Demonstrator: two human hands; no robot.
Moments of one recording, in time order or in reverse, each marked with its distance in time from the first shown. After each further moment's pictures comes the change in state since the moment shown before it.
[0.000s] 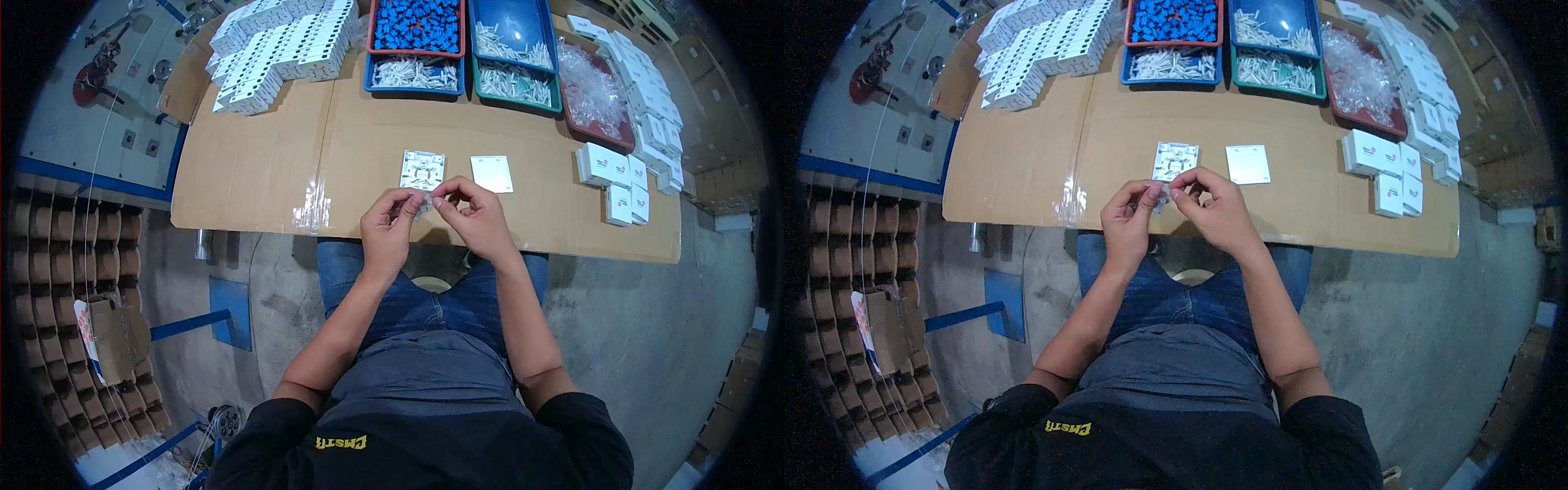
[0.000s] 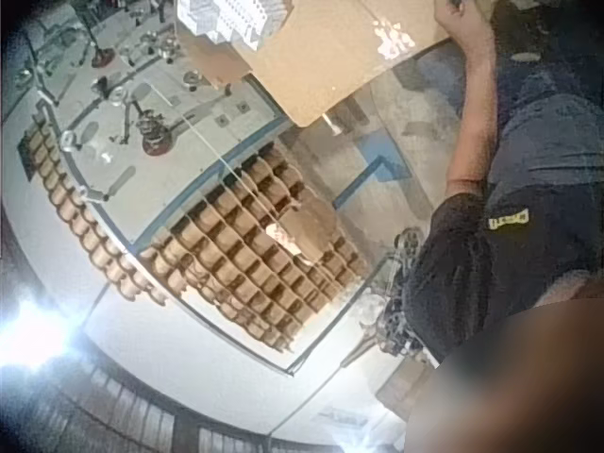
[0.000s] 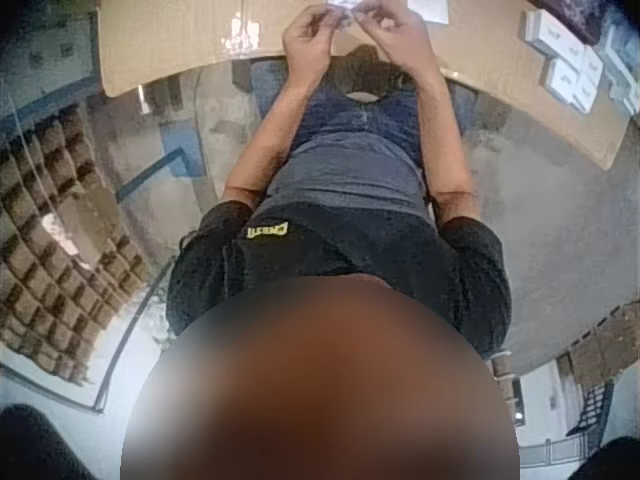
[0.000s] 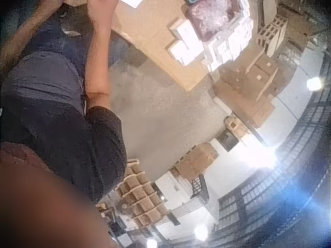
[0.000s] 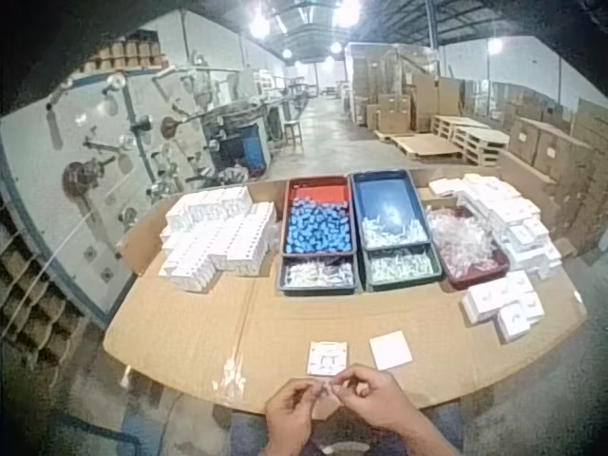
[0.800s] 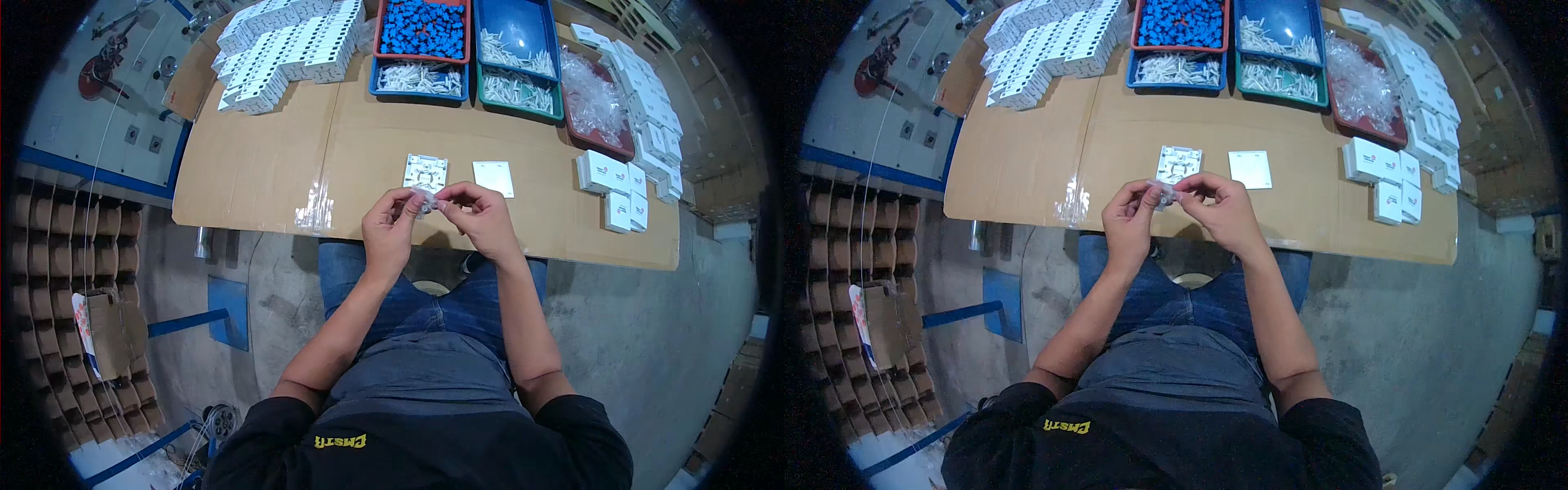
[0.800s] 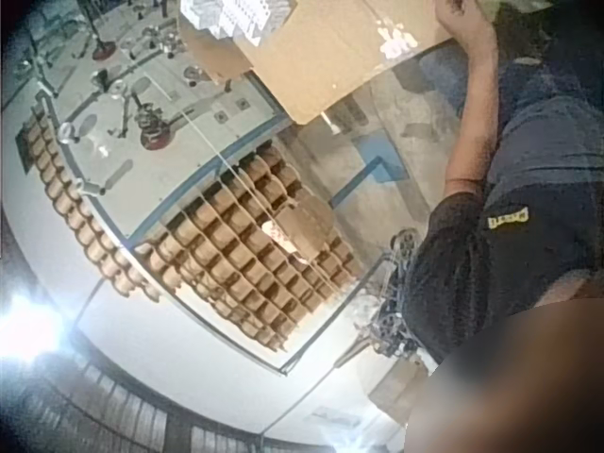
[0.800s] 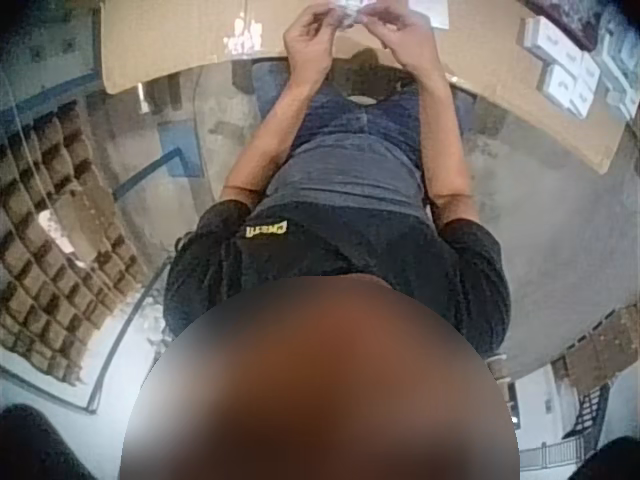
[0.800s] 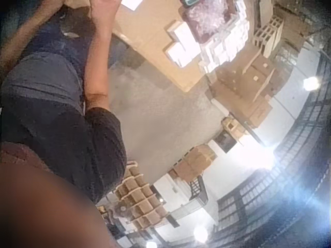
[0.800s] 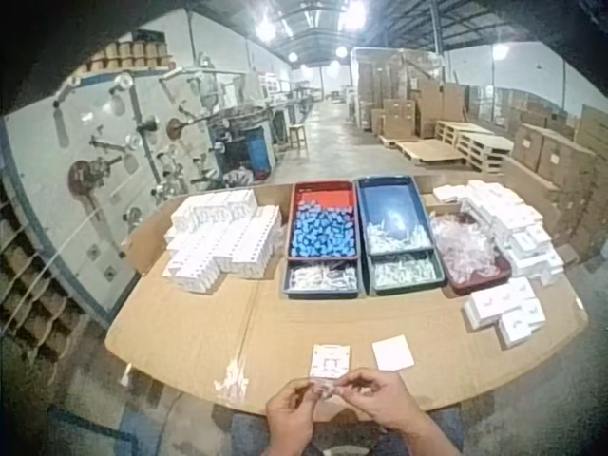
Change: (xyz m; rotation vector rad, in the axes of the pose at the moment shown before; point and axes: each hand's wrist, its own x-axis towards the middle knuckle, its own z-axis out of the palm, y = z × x) left_hand 0.001 0.004 0.001 -0.032 0.047 -0.061; right_hand 0.002 -0.003 -0.008 0.119 -0.042 0.115
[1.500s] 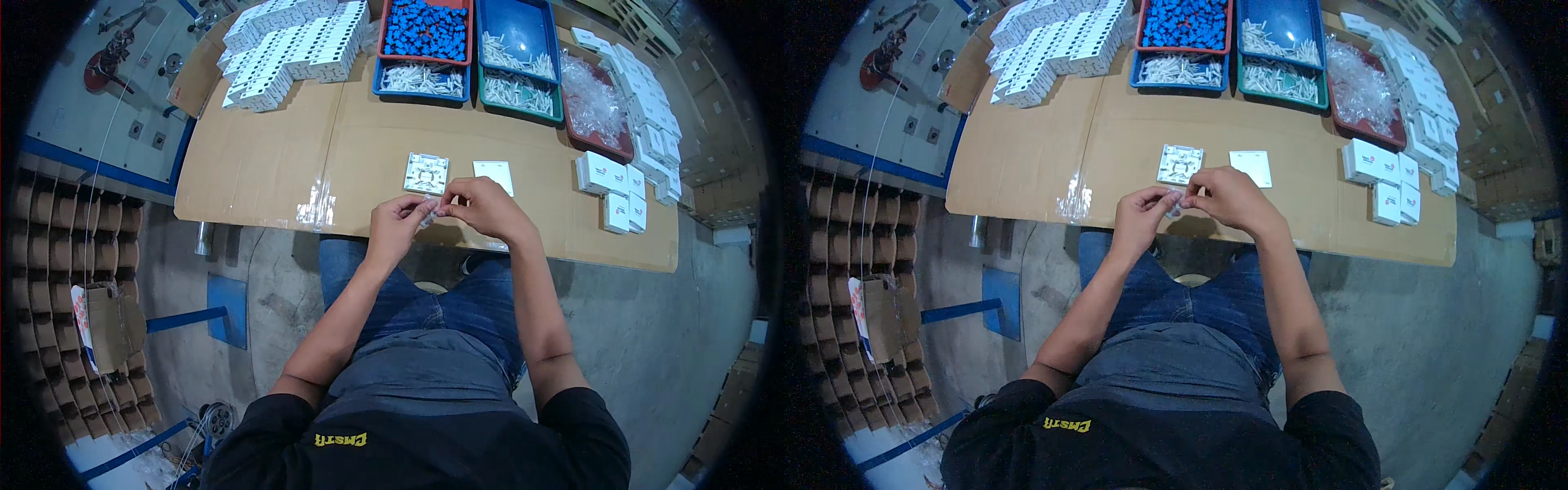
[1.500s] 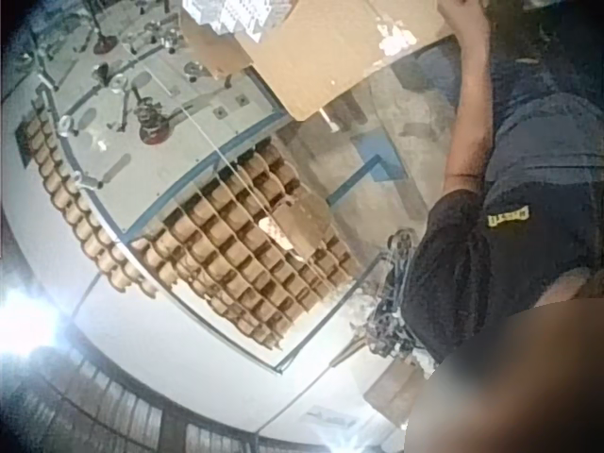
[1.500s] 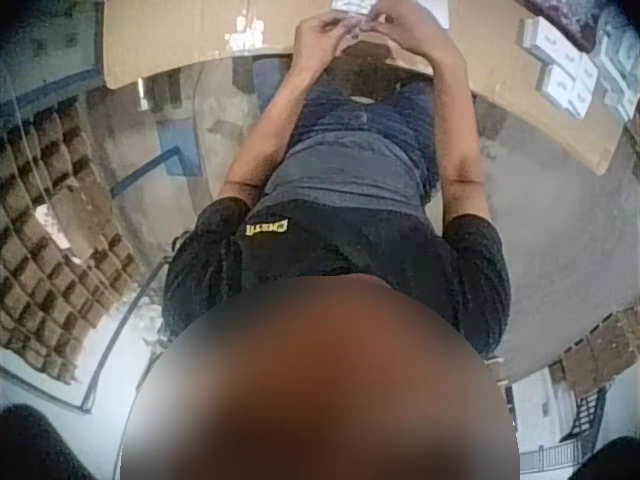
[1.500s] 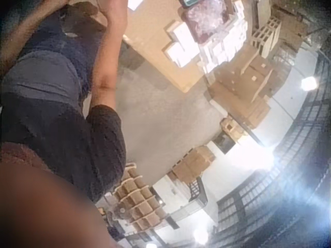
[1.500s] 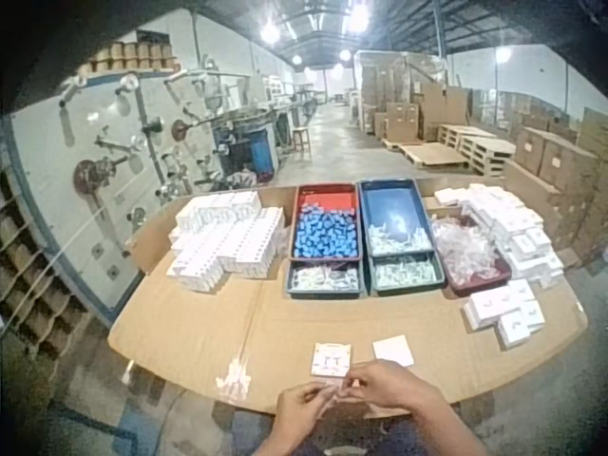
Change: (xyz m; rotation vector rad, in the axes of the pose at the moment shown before) left_hand 0.008 -0.016 -0.014 0.255 -0.236 -0.246; right_hand 0.028 -0.005 -0.026 -0.761 -0.320 -0.115
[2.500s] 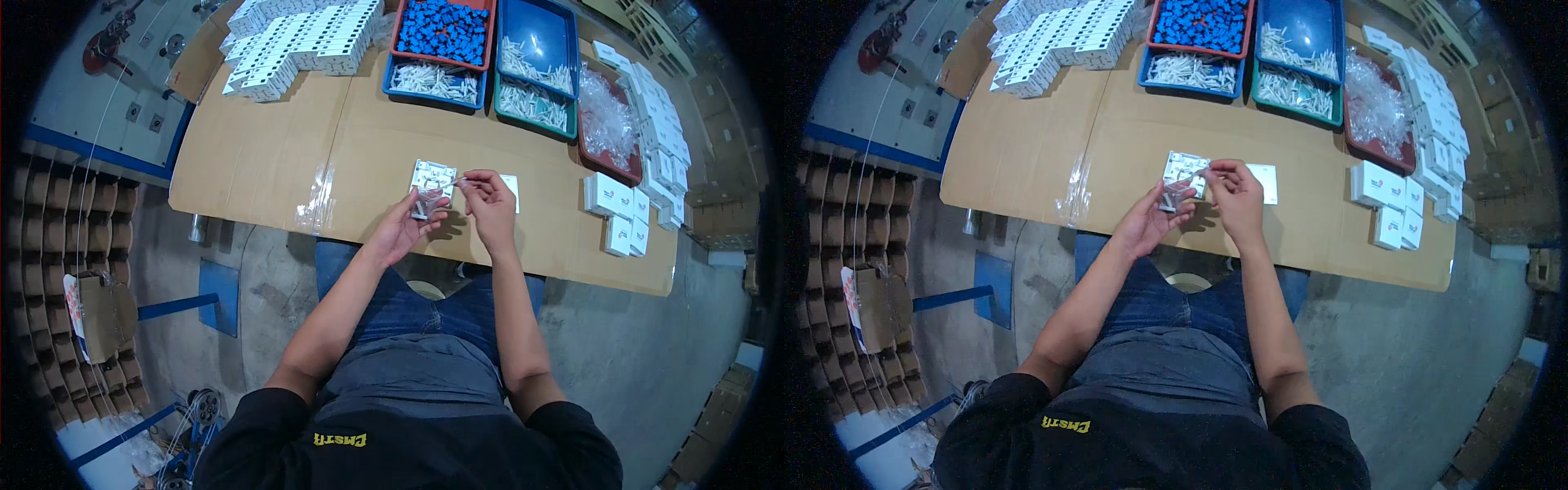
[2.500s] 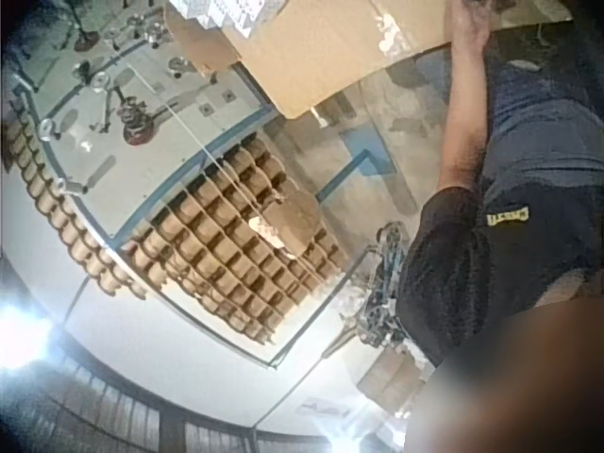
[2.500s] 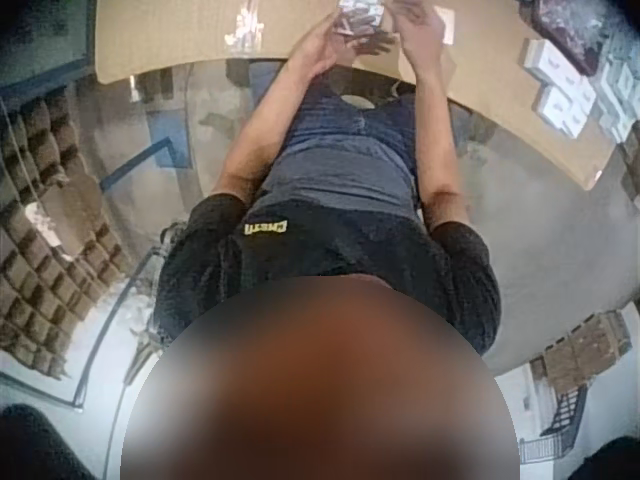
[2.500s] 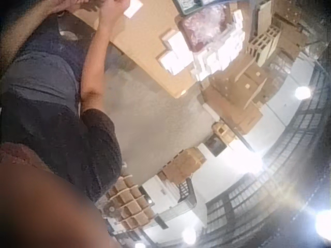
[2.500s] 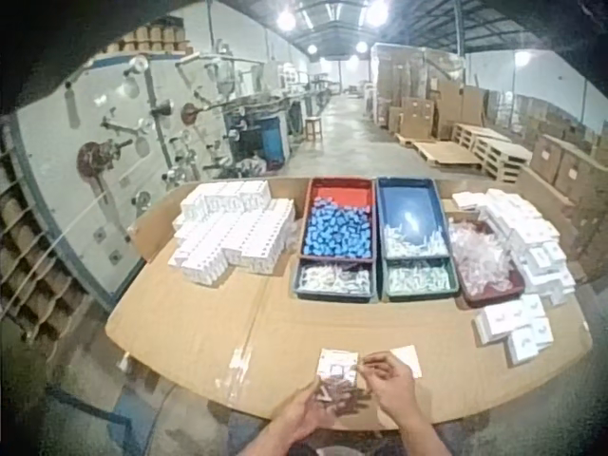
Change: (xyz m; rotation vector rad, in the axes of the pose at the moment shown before) left_hand 0.035 -0.039 -0.013 -0.901 -0.274 -0.306; right_hand 0.025 0.037 0.044 0.834 0.579 0.134
